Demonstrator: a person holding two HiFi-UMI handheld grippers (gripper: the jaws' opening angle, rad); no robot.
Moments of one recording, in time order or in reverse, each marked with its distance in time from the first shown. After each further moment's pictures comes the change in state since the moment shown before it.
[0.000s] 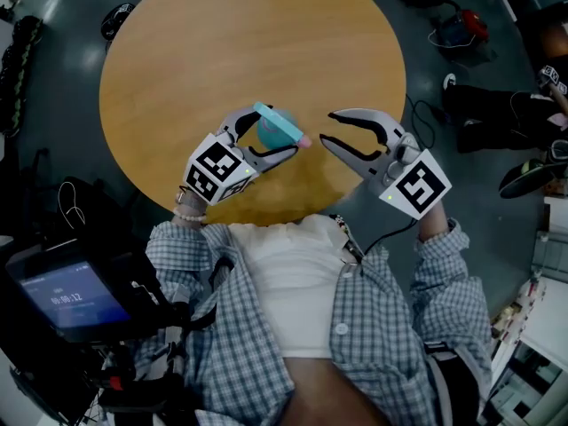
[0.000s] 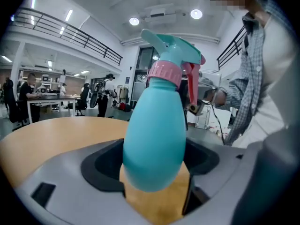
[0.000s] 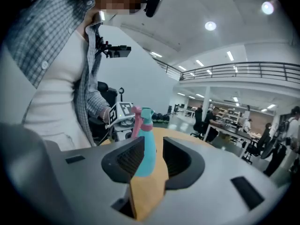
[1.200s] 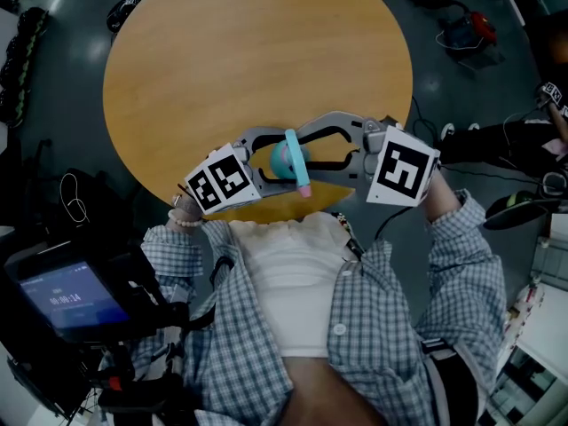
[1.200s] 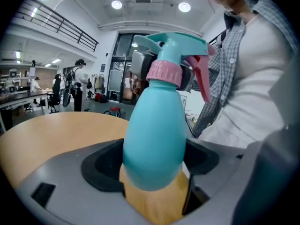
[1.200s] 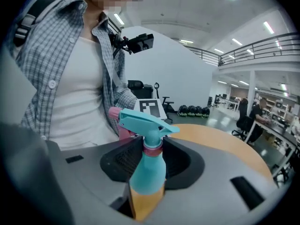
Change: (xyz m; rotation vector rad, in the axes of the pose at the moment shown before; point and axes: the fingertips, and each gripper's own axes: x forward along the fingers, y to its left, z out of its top) left arm -0.005 -0.068 -0.020 0.113 0.148 -0.290; right arm 0.037 0.070 0.015 -0.168 0.139 0.552
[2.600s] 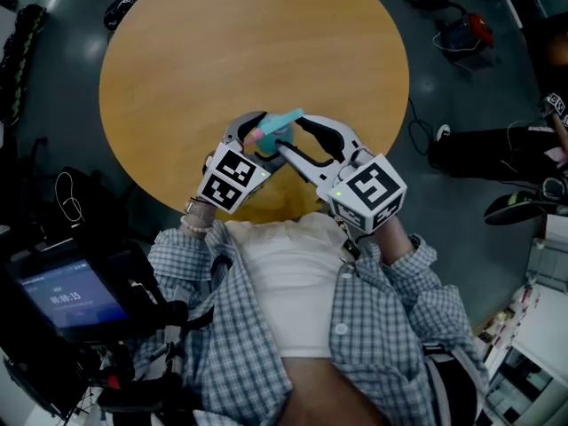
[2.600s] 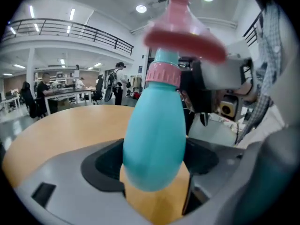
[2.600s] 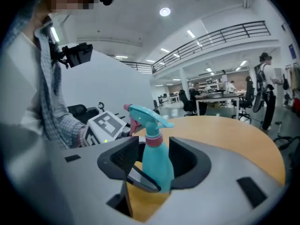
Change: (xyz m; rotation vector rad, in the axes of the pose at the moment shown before) left arm -0.012 0.069 -0.026 -0.197 0.009 0.456; right arm 0.004 -0.048 -0.035 0.547 -0.203 -0.625
